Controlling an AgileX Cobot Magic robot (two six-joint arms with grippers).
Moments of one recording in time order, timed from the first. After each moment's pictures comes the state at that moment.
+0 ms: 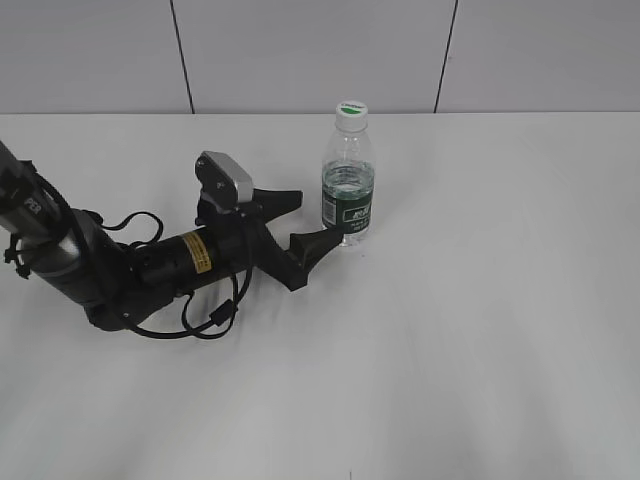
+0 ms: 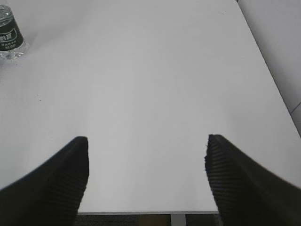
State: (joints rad) left arm -0.38 2.40 -1.04 0.66 -1.20 -0.26; right arm 0.13 -0.01 -0.52 -0.09 1.08 -0.08
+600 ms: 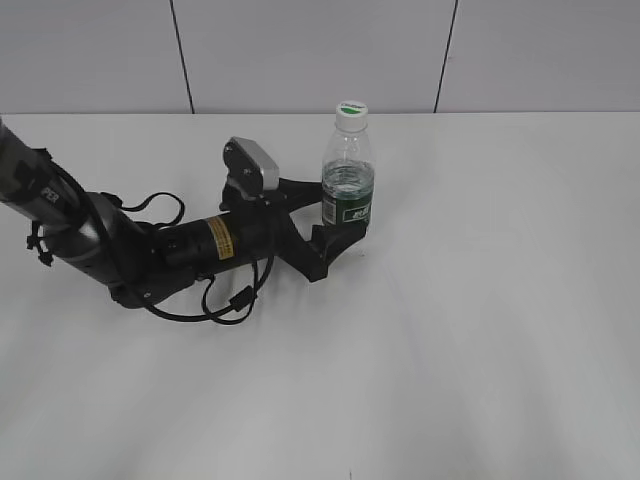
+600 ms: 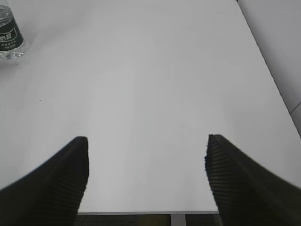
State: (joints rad) left arm -0.41 2.40 -1.14 0.73 -1.13 -0.32; right arm 0.13 -0.01 -0.52 -0.09 1.08 -0.08
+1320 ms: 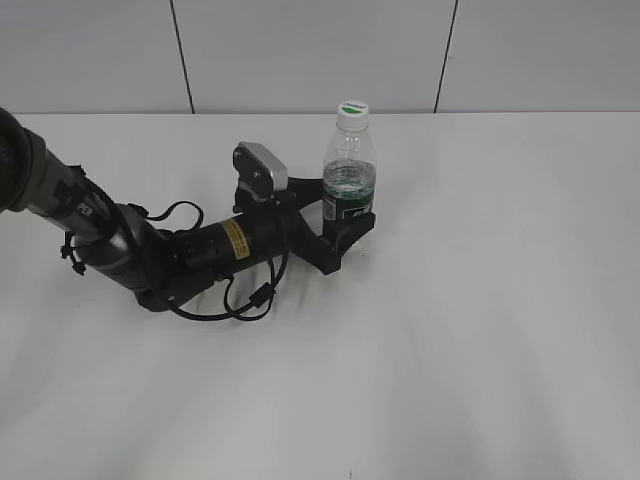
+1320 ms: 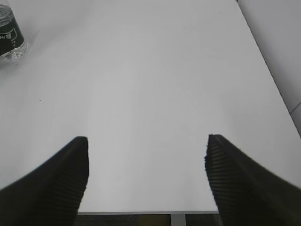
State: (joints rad) left arm -0.43 2.50 -1.24 0.67 -1.16 -0.32; right arm 0.13 -0.01 -0.52 -0.09 1.08 -0.08
